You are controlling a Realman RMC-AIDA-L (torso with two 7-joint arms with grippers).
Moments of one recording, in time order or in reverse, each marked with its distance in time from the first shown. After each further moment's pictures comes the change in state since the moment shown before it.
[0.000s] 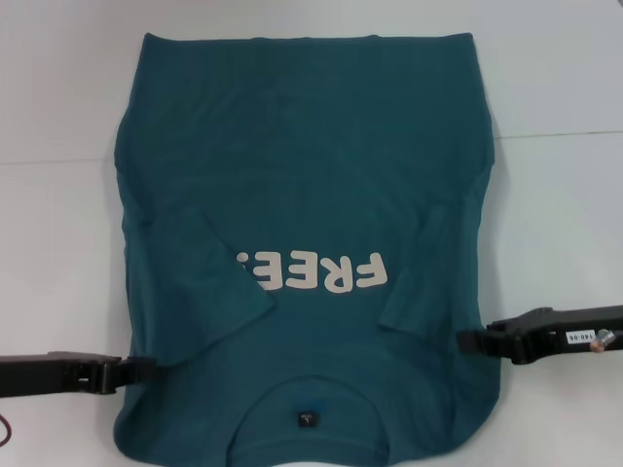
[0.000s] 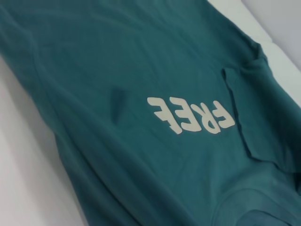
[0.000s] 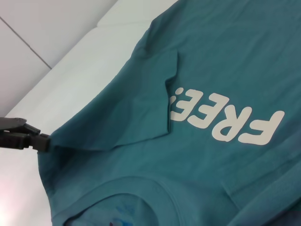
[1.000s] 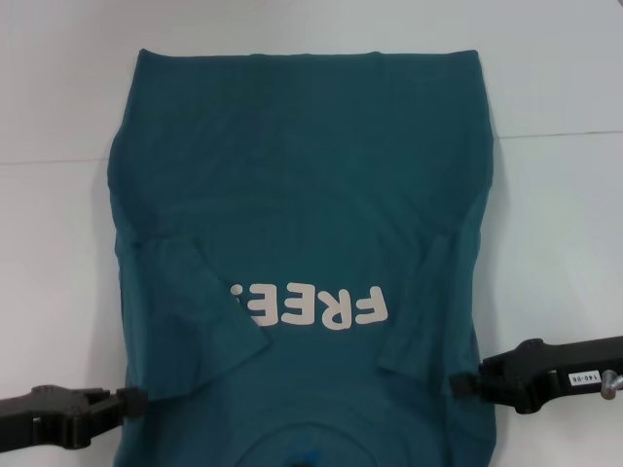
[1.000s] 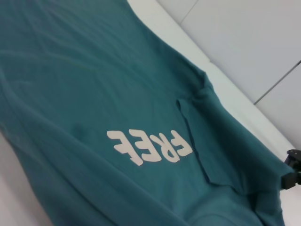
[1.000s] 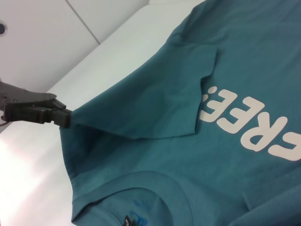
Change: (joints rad) left arm 0.107 -0.004 -0.102 0.022 -0.133 0.166 0.235; right arm -0.027 0.011 -0.008 0.000 -0.006 -0.116 -0.136
